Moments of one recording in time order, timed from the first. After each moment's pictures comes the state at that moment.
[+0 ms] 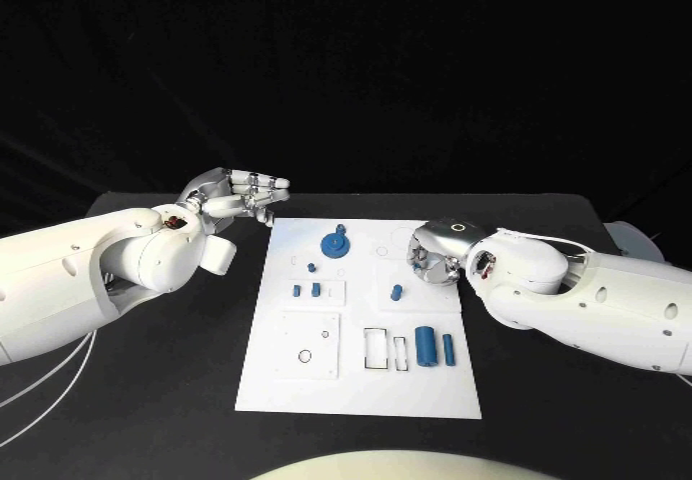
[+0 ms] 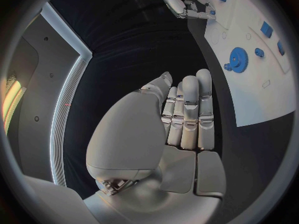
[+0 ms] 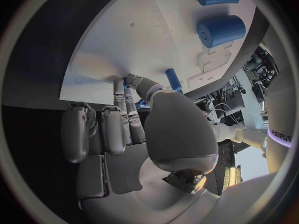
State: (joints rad) left arm 1.23 -0.96 -0.01 1.53 -0.15 -0.26 0.20; left_hand 1.50 -0.15 0.33 0.17 0.06 1.03 0.17 0.11 0.07 1.12 0.11 0.21 0.12 1.18 0.02 1.03 0.39 0.18 1.11 0.11 0.75 0.75; right arm 1.21 -0.81 -0.13 1.58 -1.75 -0.21 -0.30; right_hand 1.30 -0.12 0.47 -0.08 0.28 1.11 0.13 0.15 0.10 1.17 0.06 0.23 0.17 1.47 -0.01 1.39 1.31 0.05 1.46 0.09 1.34 1.31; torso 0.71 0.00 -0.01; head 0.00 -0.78
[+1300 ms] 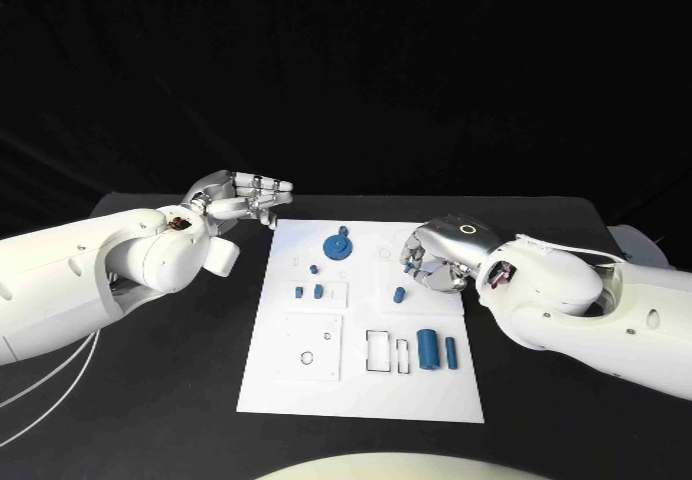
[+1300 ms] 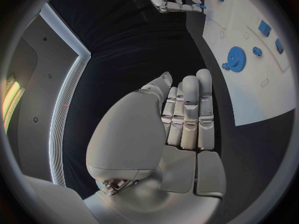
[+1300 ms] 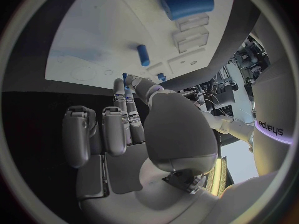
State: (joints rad) left arm 1.23 -0.95 -0.01 1.53 -0.16 -0.26 0.19; left_hand 1.50 -0.15 0.33 0.17 0.06 1.03 0.17 0.11 0.07 1.11 0.11 0.21 0.12 1.18 0.02 1.02 0.39 0.18 1.11 0.11 0.75 0.75; right arm 1.23 -0.91 -0.13 1.80 -1.78 -0.29 -0.32; right_hand 1.31 -0.11 0.48 -0.08 0.27 1.13 0.13 0.15 0.11 1.19 0.05 0.23 0.17 1.47 -0.01 1.40 1.31 0.04 1.46 0.08 1.43 1.31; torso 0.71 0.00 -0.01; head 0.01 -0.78
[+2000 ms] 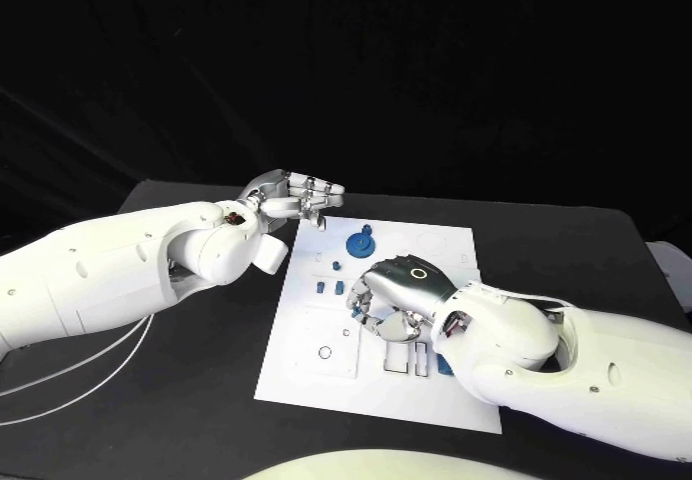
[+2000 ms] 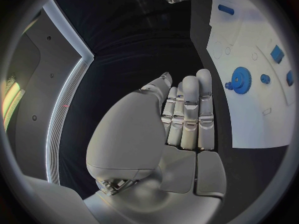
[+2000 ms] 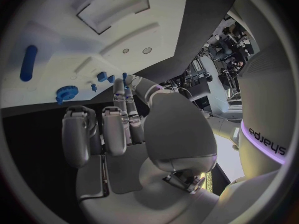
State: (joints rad) left arm 1.22 -0.89 -0.02 1.55 -0.16 -0.26 0.18; left_hand 1.50 -0.15 0.33 0.17 0.06 1.03 0.17 0.11 0.07 1.11 0.11 0.21 0.12 1.18 0.03 1.02 0.39 0.18 1.11 0.11 0.75 0.75; right arm 1.14 -0.72 -0.13 1.85 -1.78 -0.32 -0.30; right_hand 1.31 -0.11 0.48 -0.08 0.27 1.13 0.13 0.15 0.11 1.19 0.05 0.23 0.17 1.47 -0.01 1.40 1.31 0.04 1.46 0.08 1.43 1.31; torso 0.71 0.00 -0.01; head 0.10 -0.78
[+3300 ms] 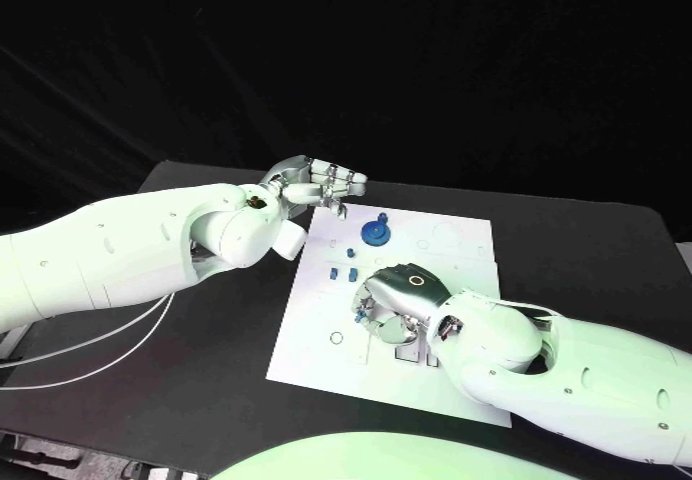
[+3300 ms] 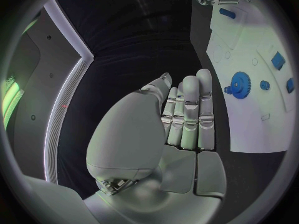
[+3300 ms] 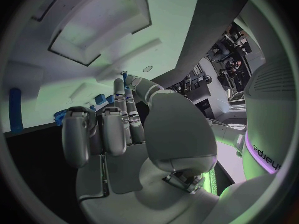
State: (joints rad) left arm 1.22 -0.89 -0.02 1.56 -0.16 -0.26 0.17; left_hand 1.50 -0.15 0.33 0.17 0.06 1.02 0.18 0.11 0.07 1.10 0.11 0.22 0.12 1.18 0.03 1.02 0.38 0.18 1.11 0.11 0.74 0.74; right arm 1.07 -0.63 -0.14 1.74 -1.80 -0.30 -0.28; right_hand 1.31 -0.11 0.48 -0.08 0.27 1.13 0.13 0.15 0.11 1.19 0.05 0.23 0.17 1.47 -0.01 1.40 1.31 0.04 1.46 0.08 1.43 1.31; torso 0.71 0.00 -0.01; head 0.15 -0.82
